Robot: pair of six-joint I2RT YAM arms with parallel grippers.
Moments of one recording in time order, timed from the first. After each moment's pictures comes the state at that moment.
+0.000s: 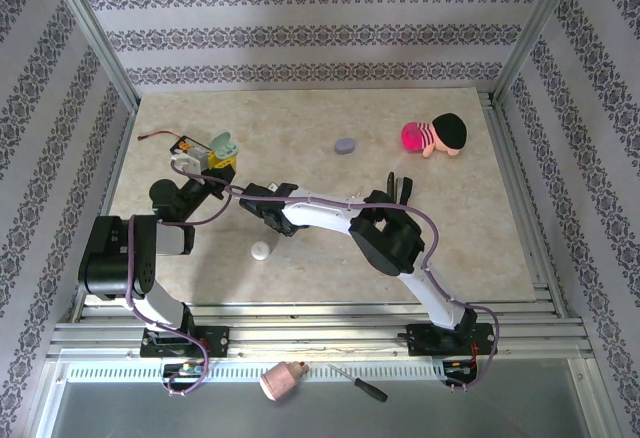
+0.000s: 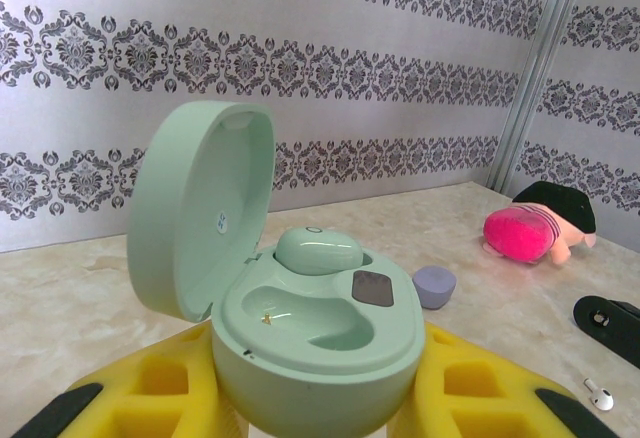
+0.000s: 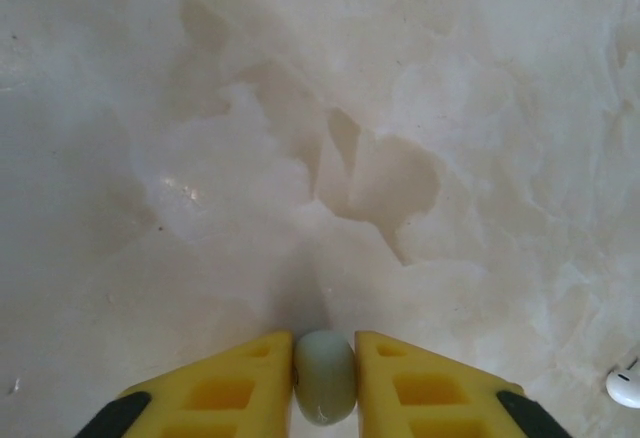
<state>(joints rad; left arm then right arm) 0.09 1.61 0.42 1.29 0.63 -0.18 0.99 2.31 1.79 -0.90 0.51 0.20</state>
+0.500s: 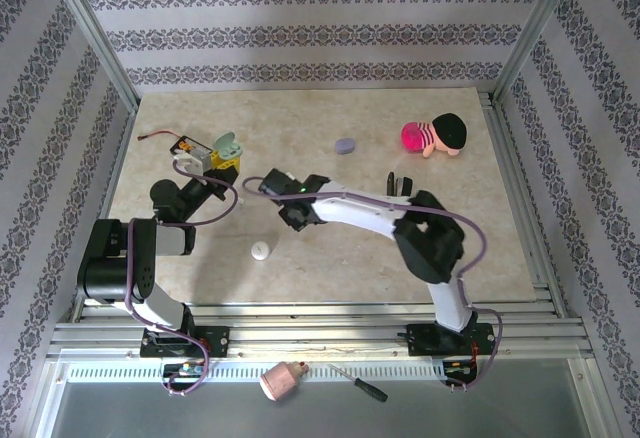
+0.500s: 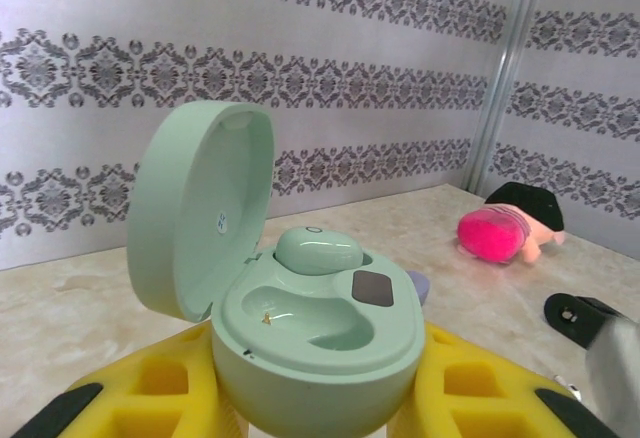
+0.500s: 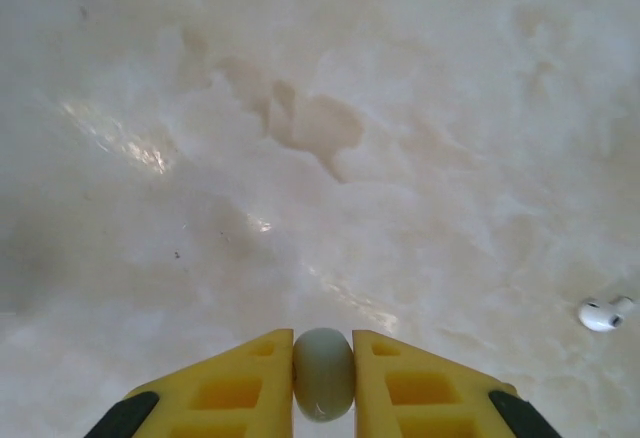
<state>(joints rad) 0.06 1.58 0.42 1.29 0.66 -0.18 0.93 1.97 1.53 -0.76 0.32 0.25</state>
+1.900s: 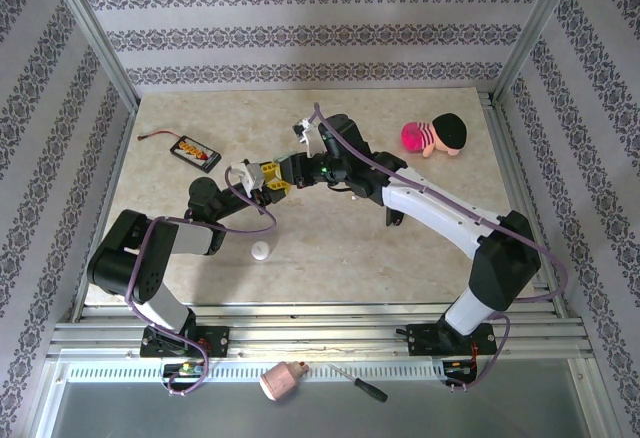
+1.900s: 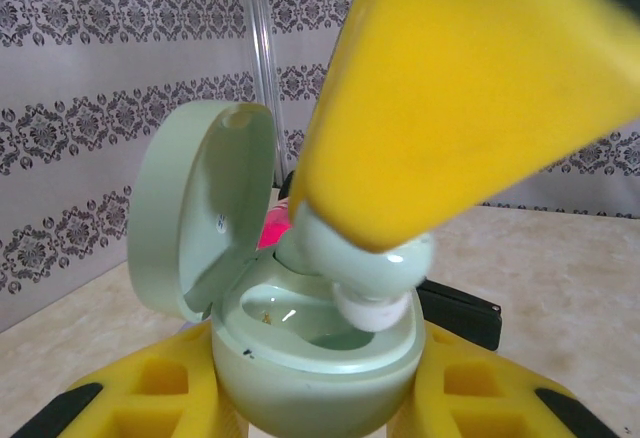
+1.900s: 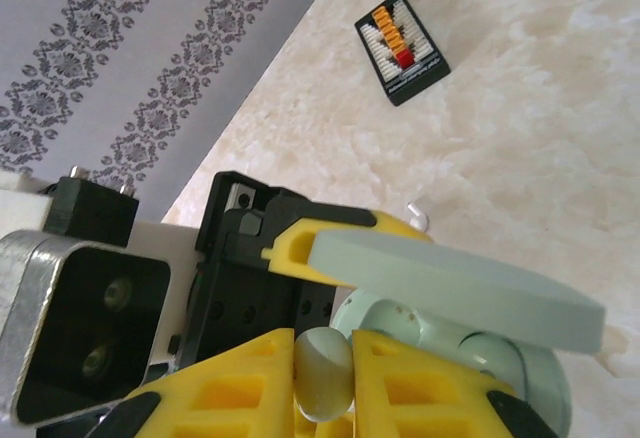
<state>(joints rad) -0.25 1.62 0.49 1.29 0.80 0.00 0.73 1.62 1.37 -0.29 -0.38 0.49</state>
